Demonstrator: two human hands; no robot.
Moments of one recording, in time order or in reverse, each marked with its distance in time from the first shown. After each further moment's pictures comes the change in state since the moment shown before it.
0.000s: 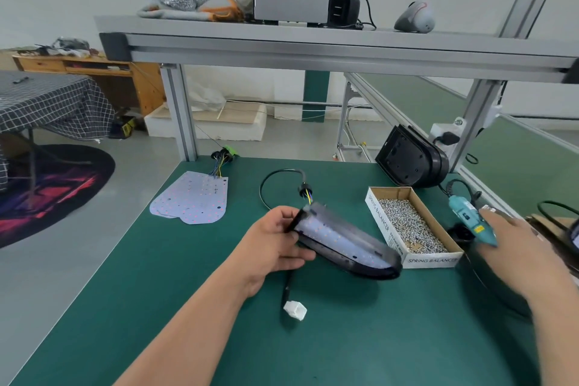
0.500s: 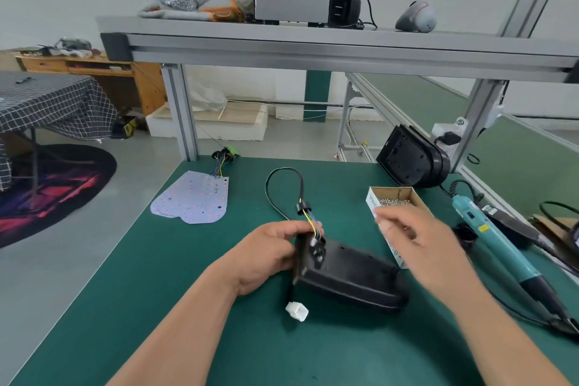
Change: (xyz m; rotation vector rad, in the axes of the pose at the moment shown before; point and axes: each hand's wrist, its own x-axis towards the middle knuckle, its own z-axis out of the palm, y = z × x) left_hand 0.002 0.001 -0.005 -0.035 -0.206 -0.071; right_hand -0.067 -0.112 0.006 0.735 0.001 -0.523
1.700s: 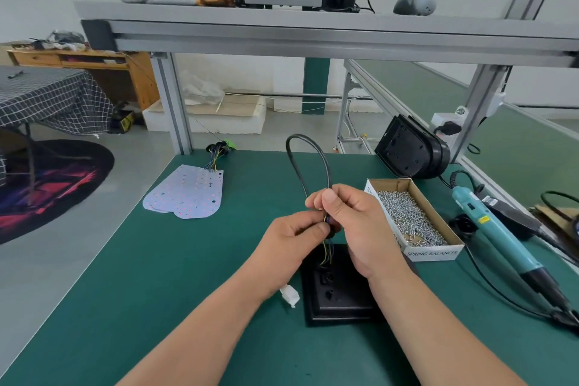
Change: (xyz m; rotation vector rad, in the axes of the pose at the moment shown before) left_hand 0.000 0.002 0.043 0.234 0.137 0.337; right_hand 0.033 -0.043 0.077 0.775 -0.082 0.036
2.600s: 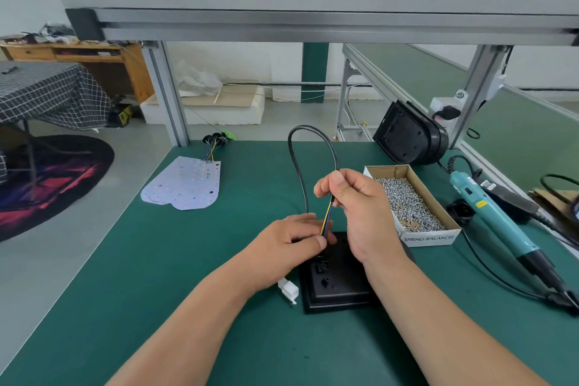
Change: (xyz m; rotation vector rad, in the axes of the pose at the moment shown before) left_hand -0.006 -0.015 -0.016 0.291 -0.199 -0.067; right_hand -0.001 -0.001 -0.003 0.039 0.124 -0.036
